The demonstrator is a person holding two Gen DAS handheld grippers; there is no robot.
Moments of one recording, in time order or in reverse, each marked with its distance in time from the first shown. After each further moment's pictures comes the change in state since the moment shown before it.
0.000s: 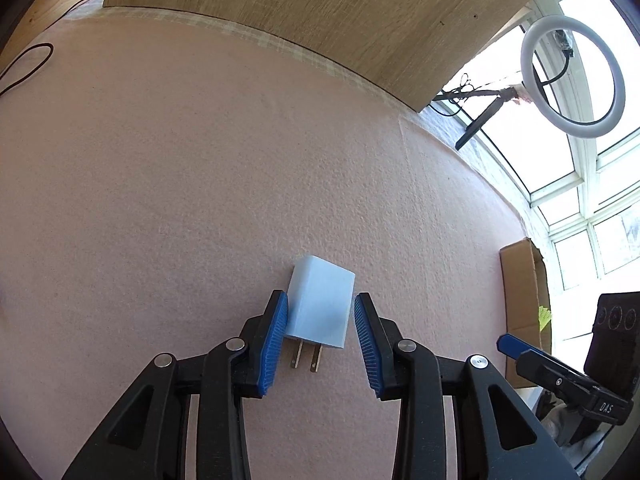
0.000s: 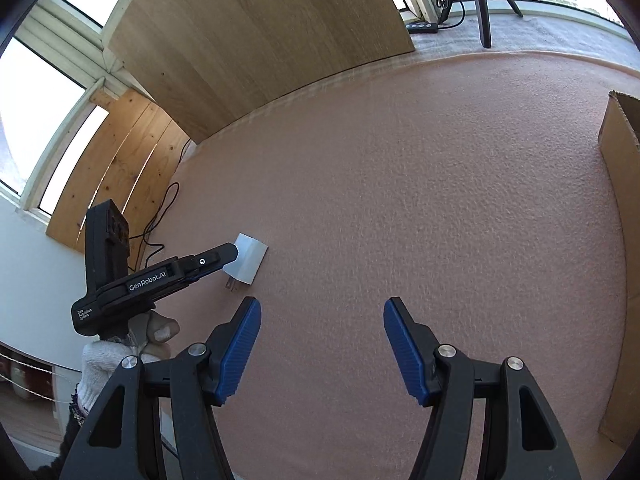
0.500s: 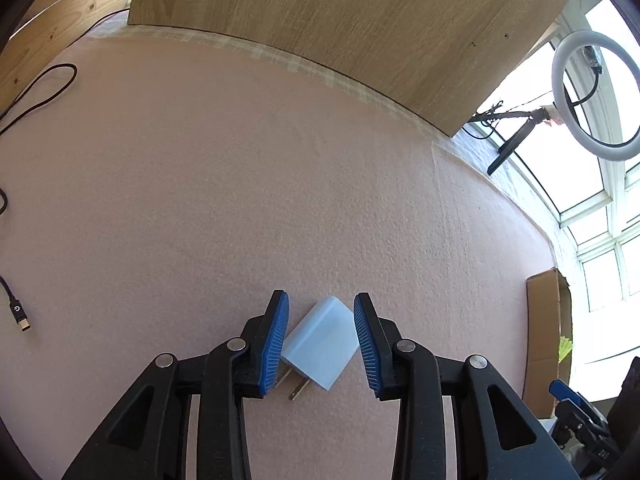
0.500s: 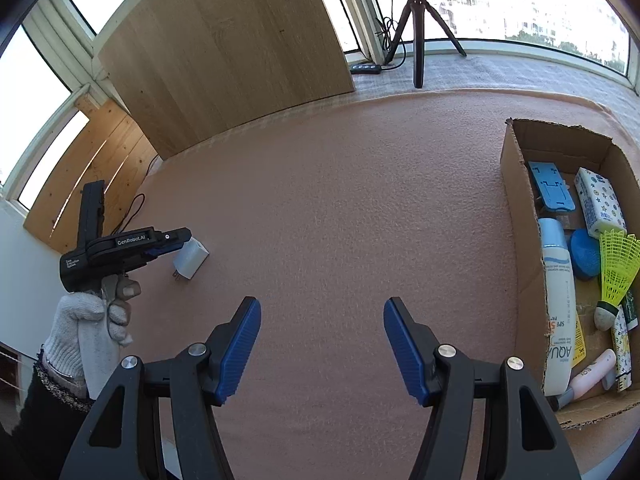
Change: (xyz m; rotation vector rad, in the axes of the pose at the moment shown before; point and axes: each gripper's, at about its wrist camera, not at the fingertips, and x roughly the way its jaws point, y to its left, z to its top) left arm -0.003 -0.002 0.021 -0.038 -0.052 0.133; right arm -0.063 -0.024 -0.023 -0.050 -0.094 -0.169
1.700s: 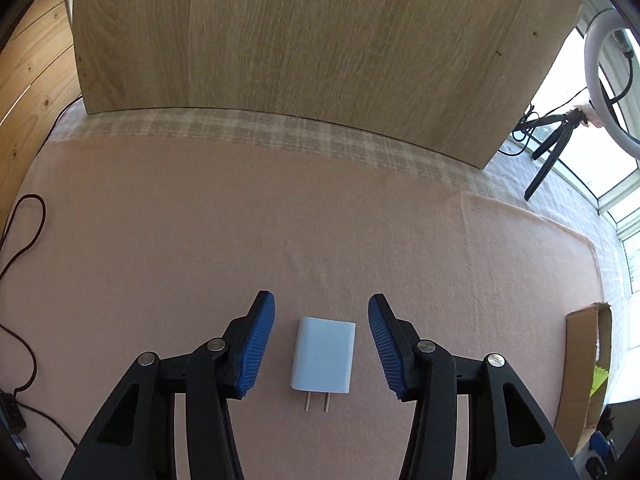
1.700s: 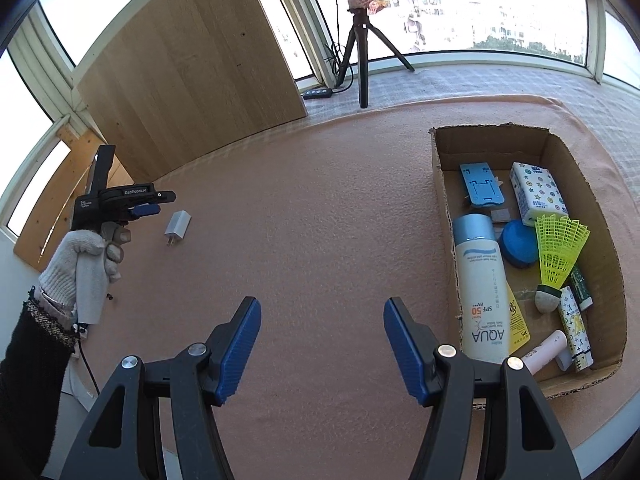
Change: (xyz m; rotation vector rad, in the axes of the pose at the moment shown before) left arm 0.037 -0.020 0.117 0.119 0.020 0.158; right arm -0.056 -0.041 -0.018 0.091 -0.094 -0.116
